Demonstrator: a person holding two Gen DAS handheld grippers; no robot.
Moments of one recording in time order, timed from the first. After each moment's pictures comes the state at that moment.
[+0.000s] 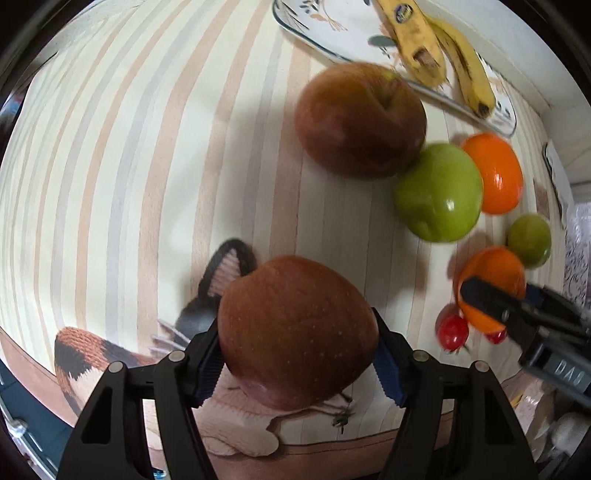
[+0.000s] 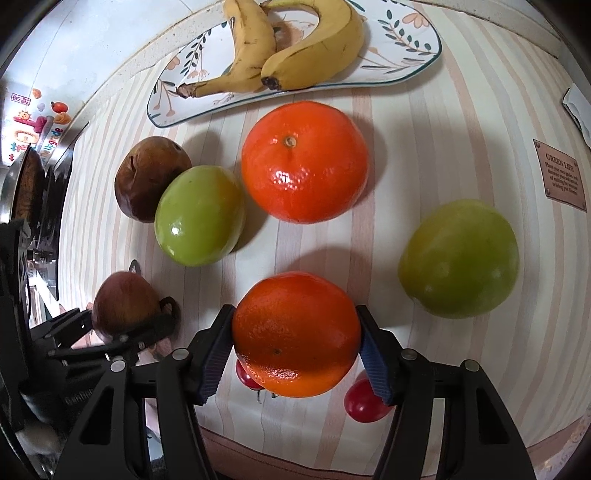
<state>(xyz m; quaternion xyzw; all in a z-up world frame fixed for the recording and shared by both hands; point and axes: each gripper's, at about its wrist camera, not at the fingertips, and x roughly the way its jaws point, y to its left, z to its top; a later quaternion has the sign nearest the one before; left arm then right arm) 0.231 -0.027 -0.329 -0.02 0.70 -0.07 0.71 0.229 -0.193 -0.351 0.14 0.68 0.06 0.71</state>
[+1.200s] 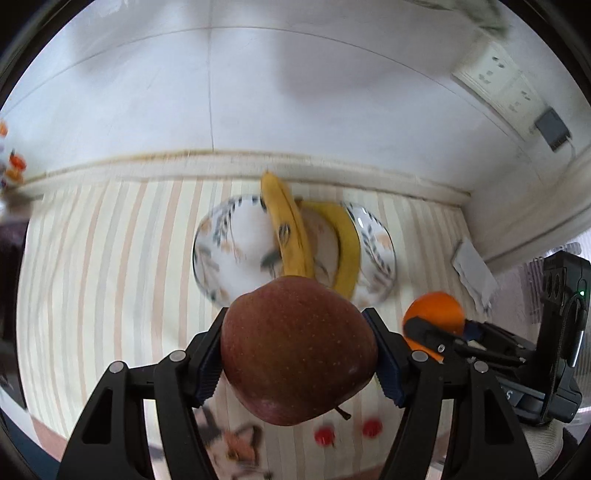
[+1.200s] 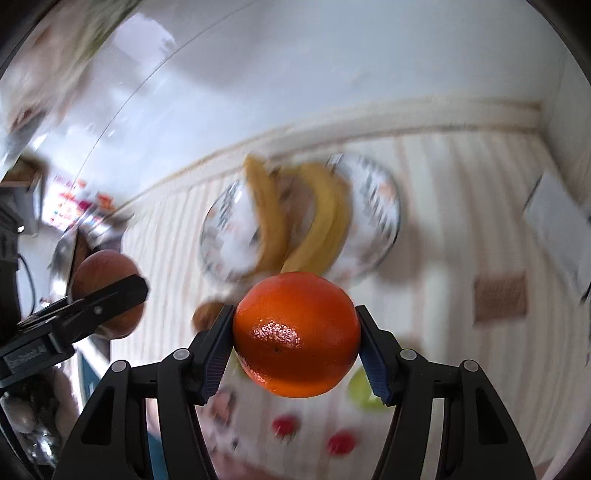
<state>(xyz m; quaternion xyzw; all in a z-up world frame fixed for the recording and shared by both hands) 0.346 -0.087 -0.160 -0.03 0.57 -0.14 0.81 0.289 -0.287 -0.225 0.19 0.57 0.06 0.80</state>
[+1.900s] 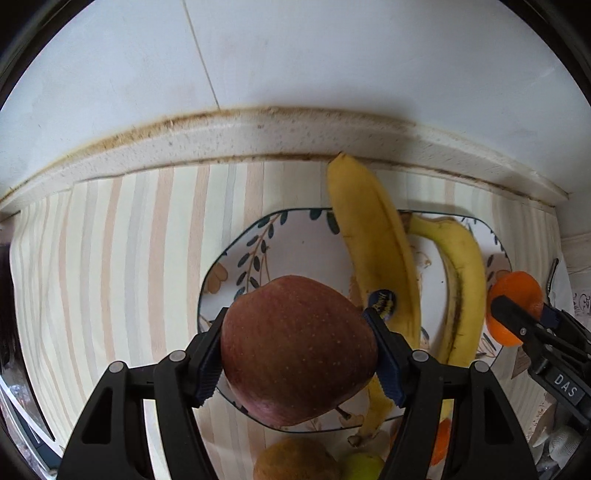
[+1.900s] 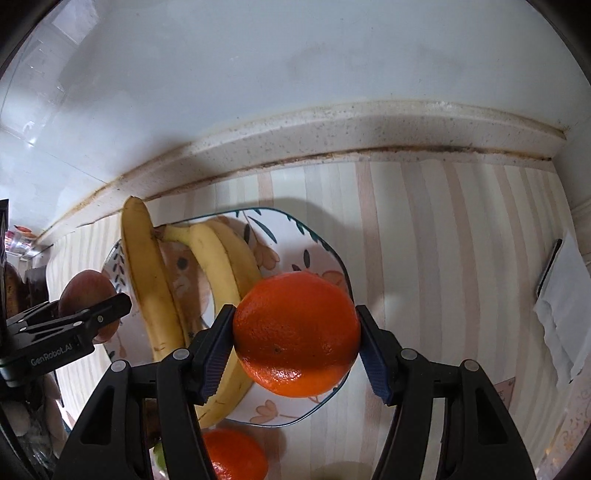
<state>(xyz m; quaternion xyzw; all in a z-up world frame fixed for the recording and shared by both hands) 0.466 -0.084 -0.285 0.02 0.66 -0.07 0.75 0.406 -0.306 -0.314 0.14 0.62 -0.02 0.77</state>
